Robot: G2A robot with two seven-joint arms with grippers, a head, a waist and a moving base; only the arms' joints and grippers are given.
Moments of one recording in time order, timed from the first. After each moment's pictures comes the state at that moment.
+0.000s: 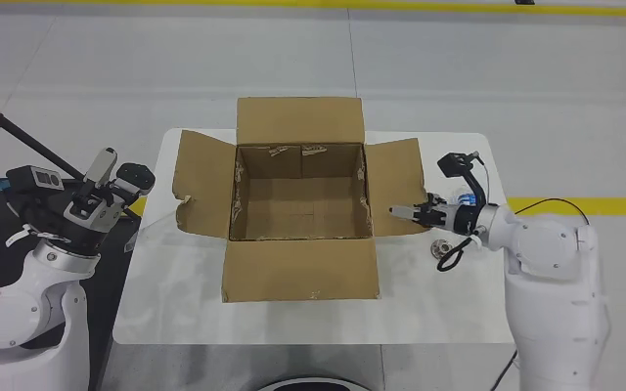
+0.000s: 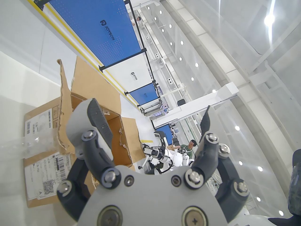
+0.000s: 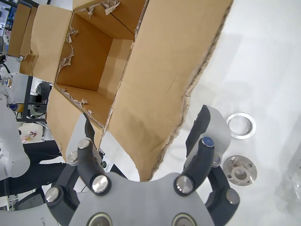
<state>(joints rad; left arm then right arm) 1.53 -1.23 -2.00 -2.01 -0.33 -0.12 -0.61 -1.03 -1.26 1.59 -1.72 -0.53 -0.18 1.33</state>
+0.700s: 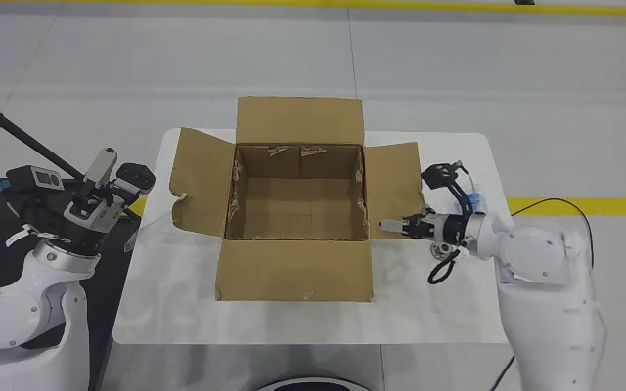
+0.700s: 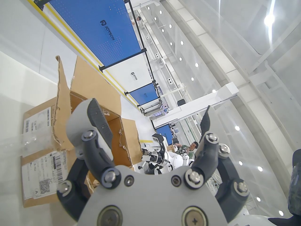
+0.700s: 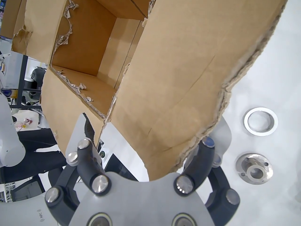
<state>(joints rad) 1.53 -1.23 -2.00 -2.01 -0.33 -0.12 -0.61 -1.07 -1.22 1.53 -1.79 -0.54 -0.15 1.31</state>
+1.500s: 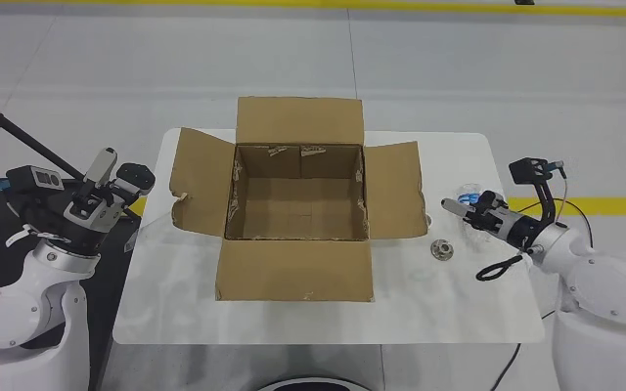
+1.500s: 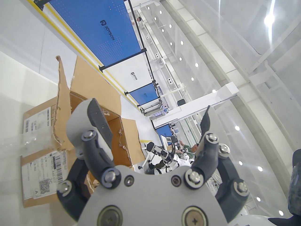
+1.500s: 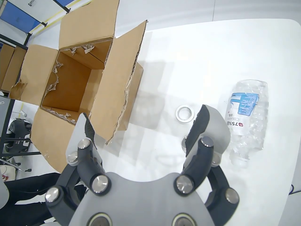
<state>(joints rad) 1.53 -1.23 -2.00 -2.01 -0.33 -0.12 -0.61 -1.22 -1.18 1.80 -1.96 -0.57 -0.11 1.17</state>
